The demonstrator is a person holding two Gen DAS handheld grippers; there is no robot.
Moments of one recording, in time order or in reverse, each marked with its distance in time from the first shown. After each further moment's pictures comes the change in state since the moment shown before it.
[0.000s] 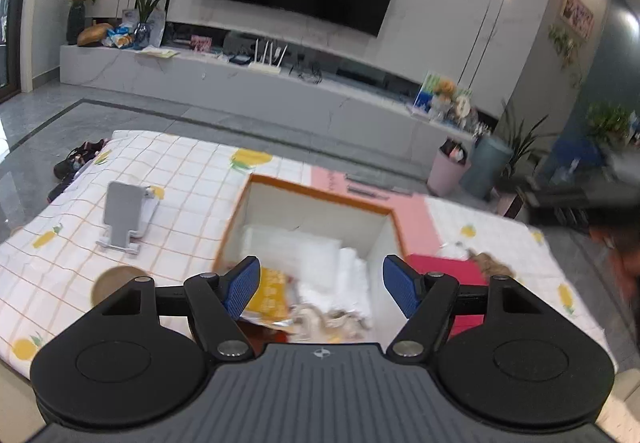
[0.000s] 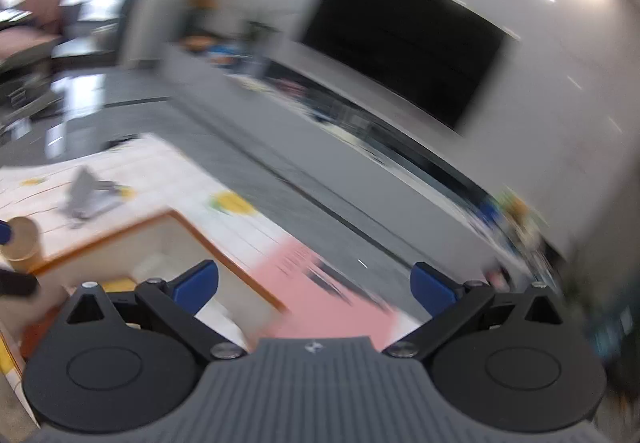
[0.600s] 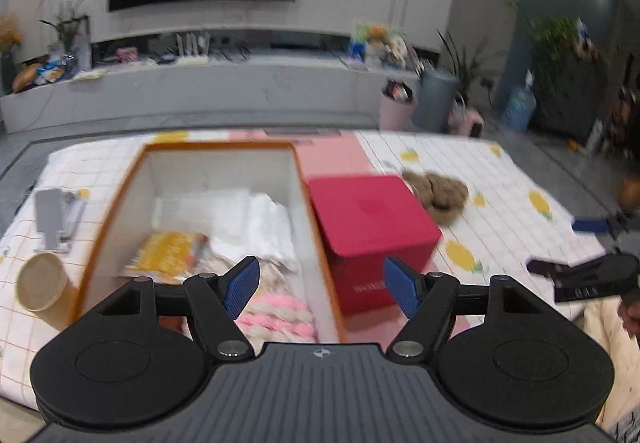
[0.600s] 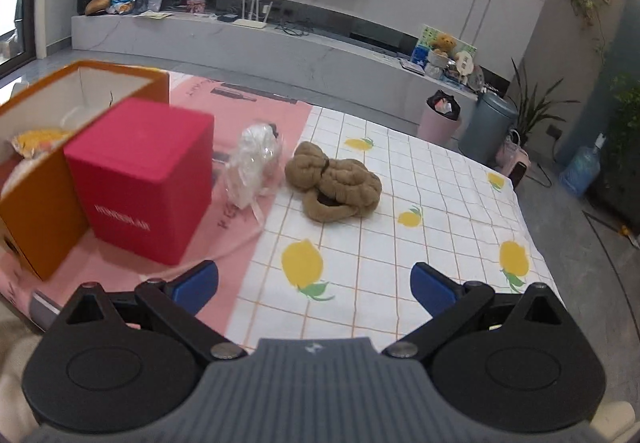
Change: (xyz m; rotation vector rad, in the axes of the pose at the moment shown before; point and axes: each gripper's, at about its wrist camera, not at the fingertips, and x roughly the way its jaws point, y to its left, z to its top) left arm 0.039 -0.090 -0.062 0.276 0.113 -0.070; right arm -0.036 -0.075 -0.233 0.266 0.253 -0.075
